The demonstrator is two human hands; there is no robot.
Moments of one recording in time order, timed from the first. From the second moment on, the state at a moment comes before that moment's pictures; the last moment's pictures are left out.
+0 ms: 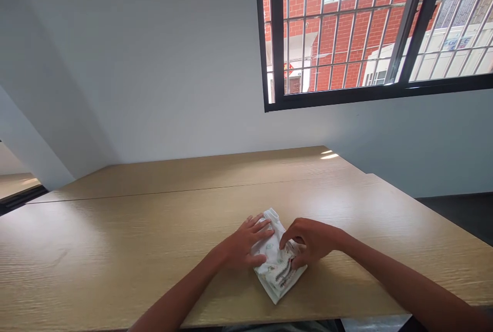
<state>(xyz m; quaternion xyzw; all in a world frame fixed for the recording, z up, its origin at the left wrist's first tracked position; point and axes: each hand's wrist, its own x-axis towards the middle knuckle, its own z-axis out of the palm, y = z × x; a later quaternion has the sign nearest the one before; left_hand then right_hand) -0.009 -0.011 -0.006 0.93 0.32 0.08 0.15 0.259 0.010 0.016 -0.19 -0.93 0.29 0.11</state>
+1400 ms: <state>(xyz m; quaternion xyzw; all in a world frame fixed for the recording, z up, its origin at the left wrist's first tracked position) 0.011 -0.025 0.004 0.87 0.27 0.24 0.34 0.249 -0.007 0.009 -0.22 -0.89 0.29 0.29</state>
